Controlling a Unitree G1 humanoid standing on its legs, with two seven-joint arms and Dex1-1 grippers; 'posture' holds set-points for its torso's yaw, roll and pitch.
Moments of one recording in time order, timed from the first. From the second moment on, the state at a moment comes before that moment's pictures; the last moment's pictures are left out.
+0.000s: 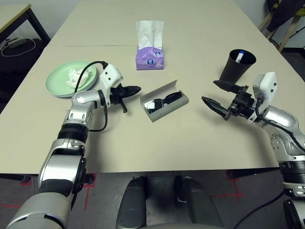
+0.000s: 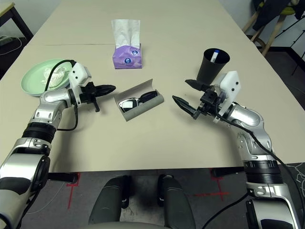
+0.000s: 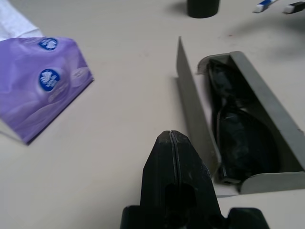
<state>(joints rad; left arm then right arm) -0.81 0.48 -0.03 0.76 -0.13 -0.14 -1.14 -0.35 -0.52 -0.11 0.06 0.39 0.09 0.89</state>
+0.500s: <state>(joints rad) -0.75 0.46 -0.03 0.63 -0.16 -0.07 -1.20 -0.35 -0.47 -0.10 0.07 0.39 0.11 0.86</state>
